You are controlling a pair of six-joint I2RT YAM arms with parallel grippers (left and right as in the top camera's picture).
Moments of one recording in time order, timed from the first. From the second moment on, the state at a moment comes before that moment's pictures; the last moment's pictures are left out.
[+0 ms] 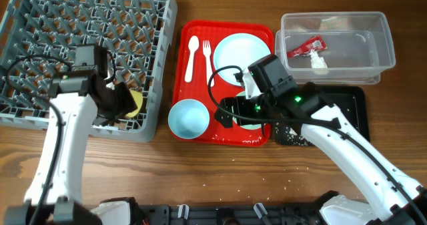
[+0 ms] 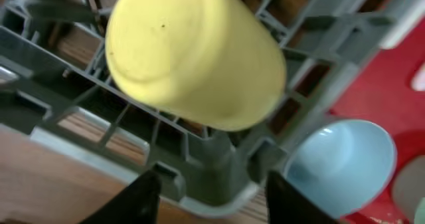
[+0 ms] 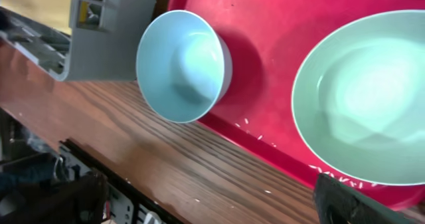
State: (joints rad) left arm 0.06 1.40 1.18 -1.17 0.06 -0.42; right arm 0.57 1.41 1.13 -0.84 -0.37 0.44
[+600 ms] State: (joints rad) left arm 0.07 1.51 1.21 -0.97 -0.12 -0.45; right arm 0.57 1.41 1.13 -0.87 -0.36 0.45
